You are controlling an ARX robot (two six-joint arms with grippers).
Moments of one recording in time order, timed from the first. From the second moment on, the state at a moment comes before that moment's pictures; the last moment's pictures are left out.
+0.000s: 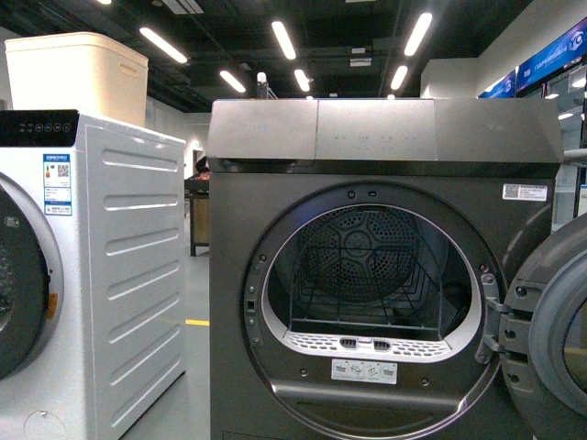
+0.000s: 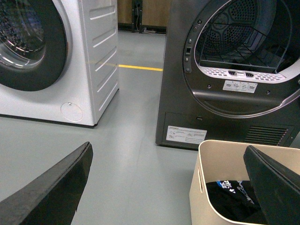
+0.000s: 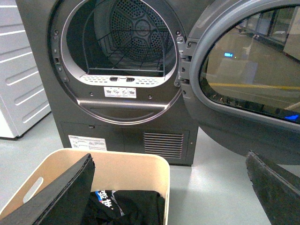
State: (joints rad) left arm 0.00 0.00 0.02 0.00 0.00 -0.01; right arm 0.00 0.00 0.01 0.00 0.00 -0.01
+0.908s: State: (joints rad) left arm -0.07 1.76 0.68 0.53 -0.05 -0.10; right arm 0.01 1.64 0.52 0.63 -0.09 0.11
